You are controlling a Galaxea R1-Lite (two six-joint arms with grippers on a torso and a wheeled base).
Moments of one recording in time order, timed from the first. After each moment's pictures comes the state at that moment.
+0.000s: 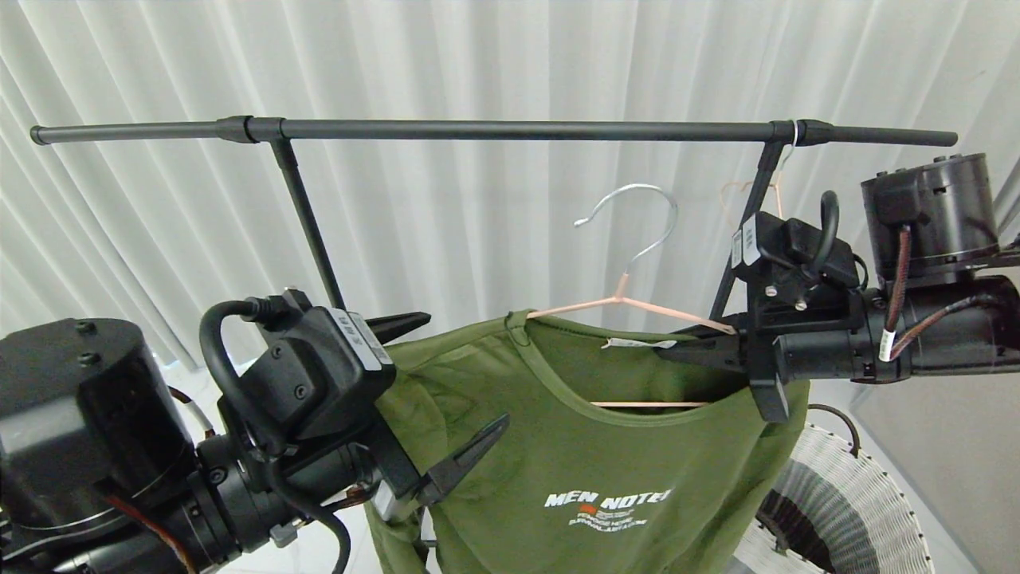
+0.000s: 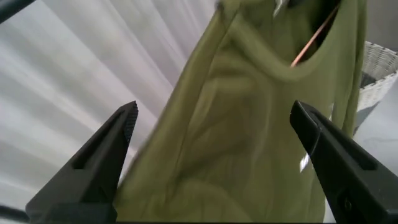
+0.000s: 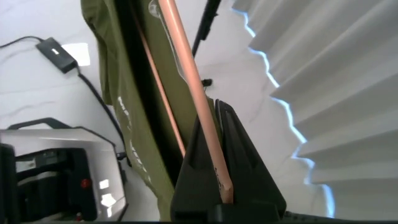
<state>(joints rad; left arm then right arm) -0.70 1.39 -0.46 -0.83 -0.06 0.51 0.59 1.55 -1.08 0.00 0.51 -0.56</state>
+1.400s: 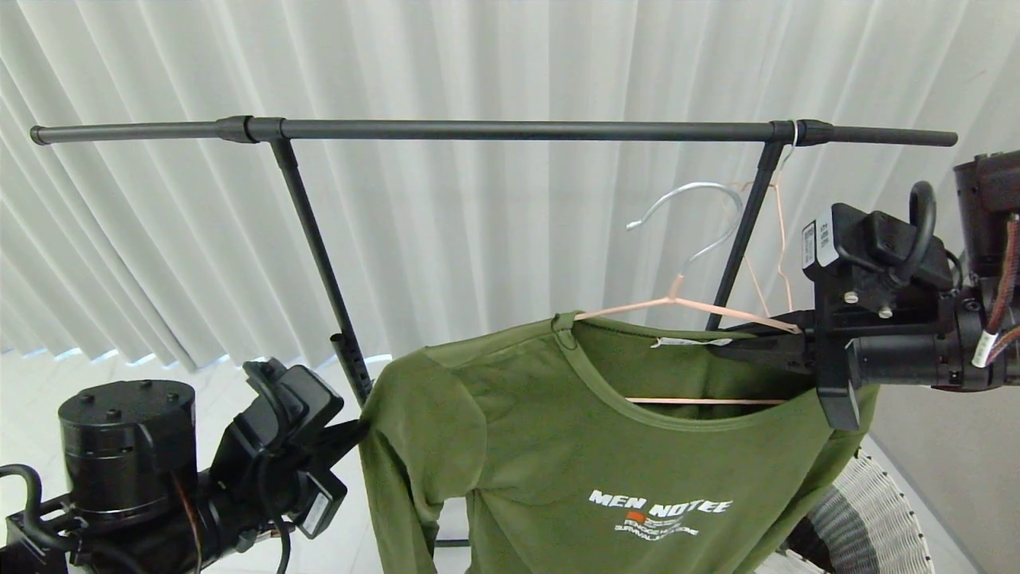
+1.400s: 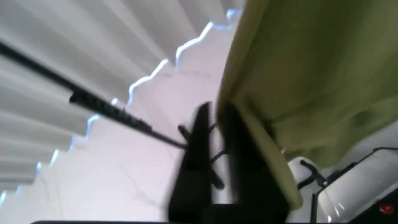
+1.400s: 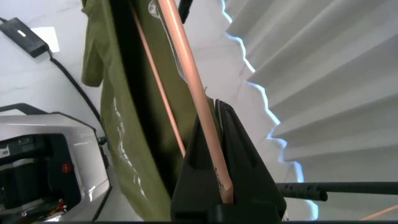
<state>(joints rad) -0.33 1.49 -0.25 -0.83 -0.06 0.48 0.55 1.43 -1.05 0.09 0.44 -0.61</state>
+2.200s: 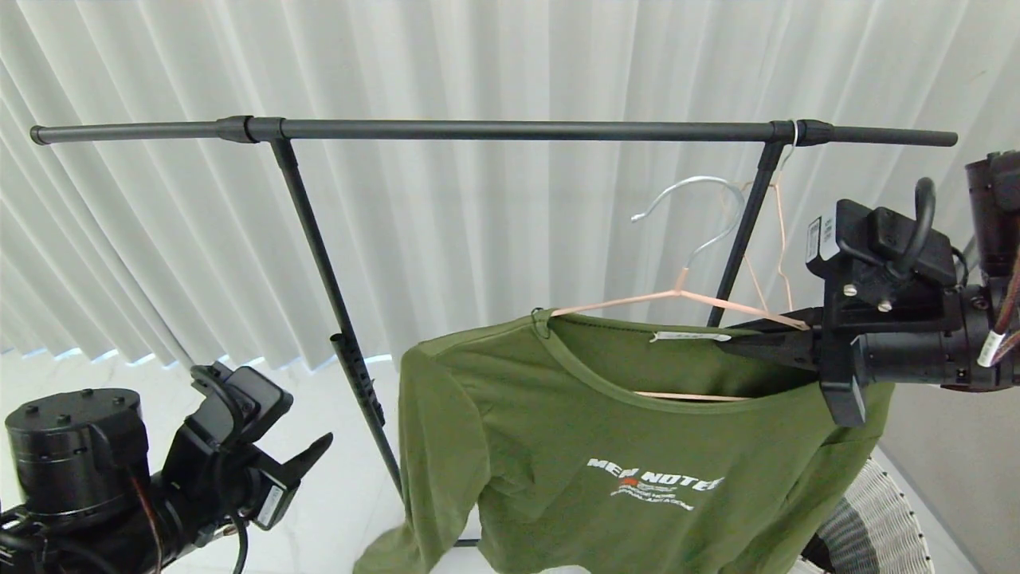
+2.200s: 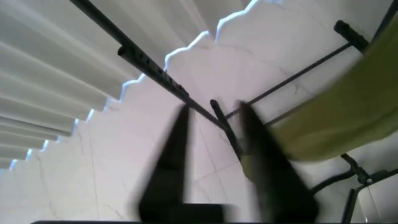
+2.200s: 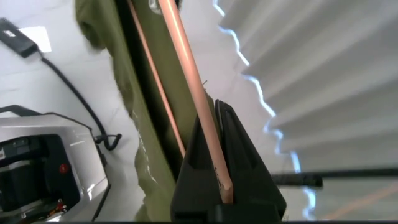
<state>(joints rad) -0.16 1.49 -0.18 -0.92 -0.06 0.53 0.54 1.41 -1.04 0.09 0.37 -0.57</state>
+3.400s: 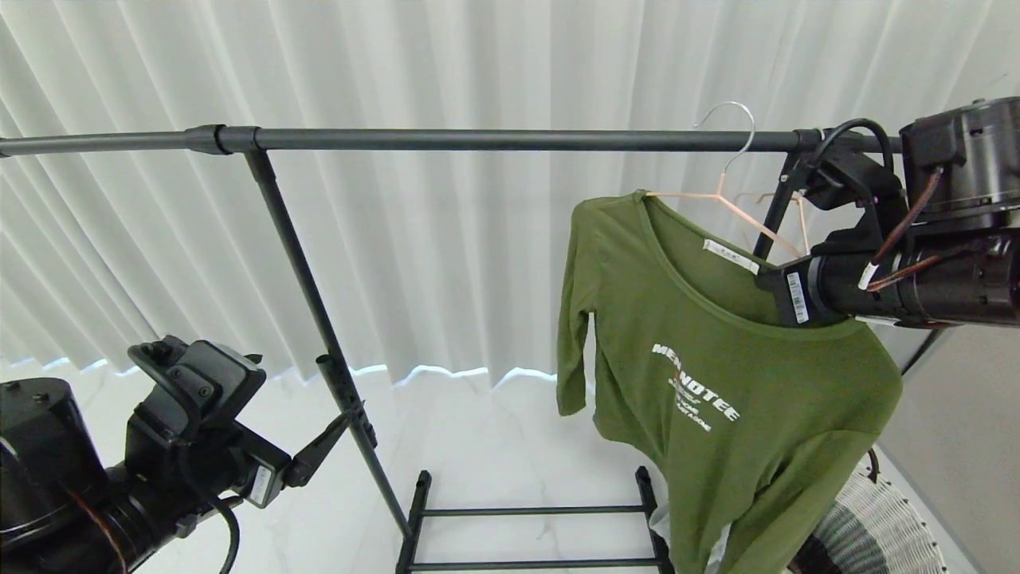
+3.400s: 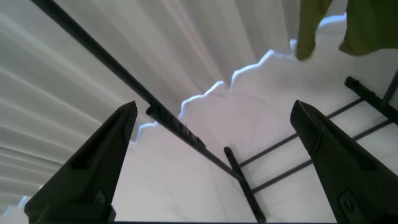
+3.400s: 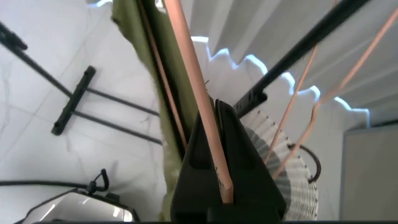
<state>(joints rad) -0.24 1.37 -0.20 -0.97 -0.01 0.52 0.50 1.56 -1.23 0.11 -0.17 -0.05</state>
